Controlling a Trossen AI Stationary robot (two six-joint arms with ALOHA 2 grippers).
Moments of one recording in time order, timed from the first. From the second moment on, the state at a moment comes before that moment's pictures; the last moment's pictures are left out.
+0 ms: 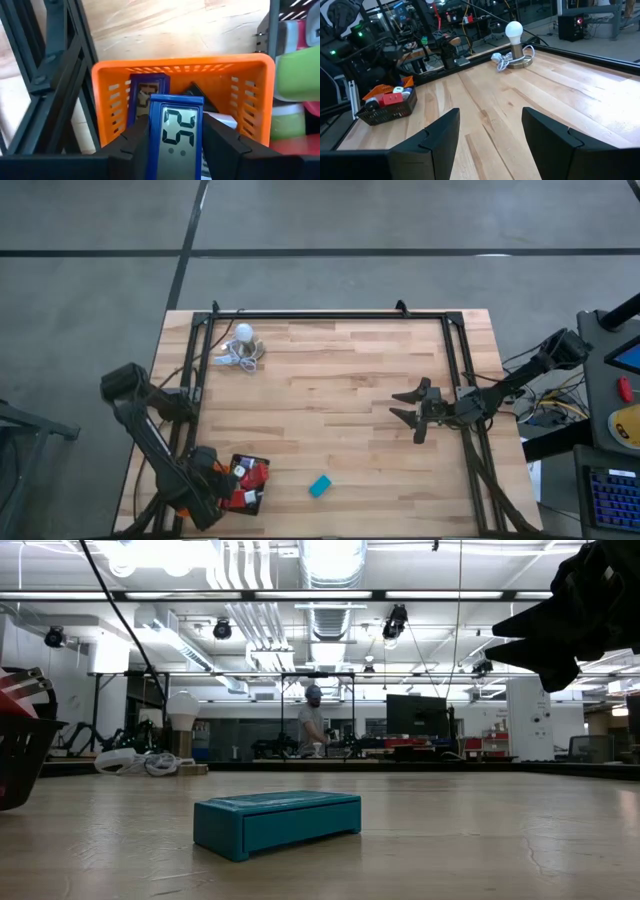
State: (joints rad) left arm -1.03 1.65 1.08 -1.18 0.05 -2.36; right arm 0.52 0.87 0.04 0.71 0.76 0.39
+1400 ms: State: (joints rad) left arm -0.96 1.65 1.37 -1.47 -0.76 -1.87; right arm 0.52 0.87 0.04 0.71 0.76 0.39
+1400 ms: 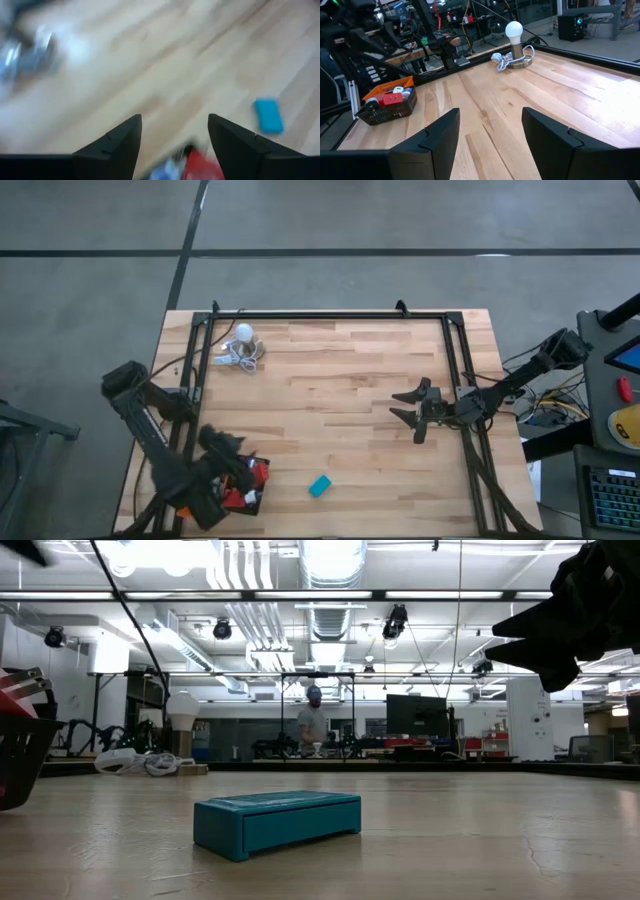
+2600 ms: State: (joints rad) left arm -0.67 1.94 1.33 -0.38 -0.58 -1.03; right arm 0.52 0.87 0.04 0.71 0.76 0.39
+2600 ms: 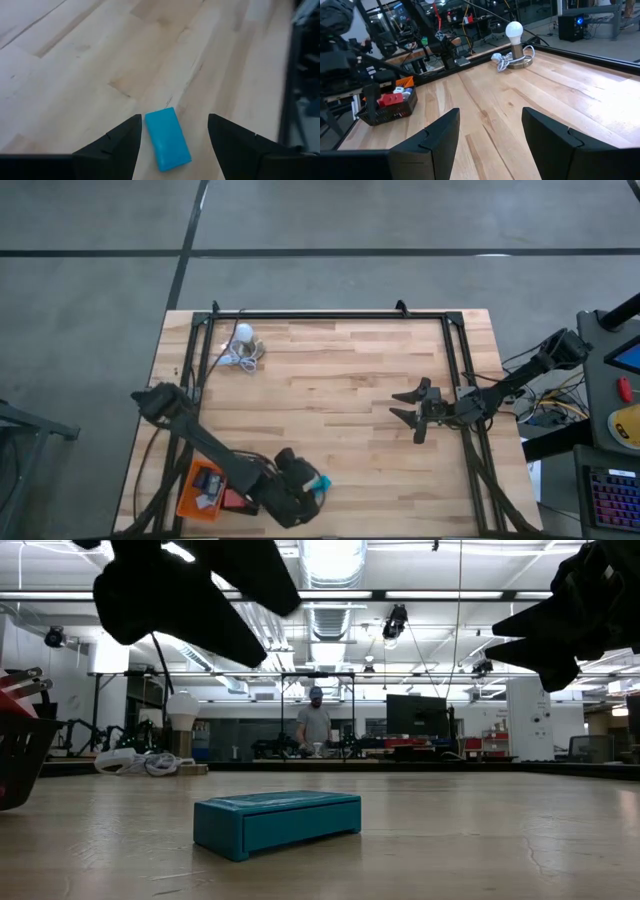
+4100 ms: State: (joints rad) left arm -0.56 2.31 1.81 -0.87 -0.35 -1.14; right arm 0.52 0.87 0.04 0.71 0.76 0.39
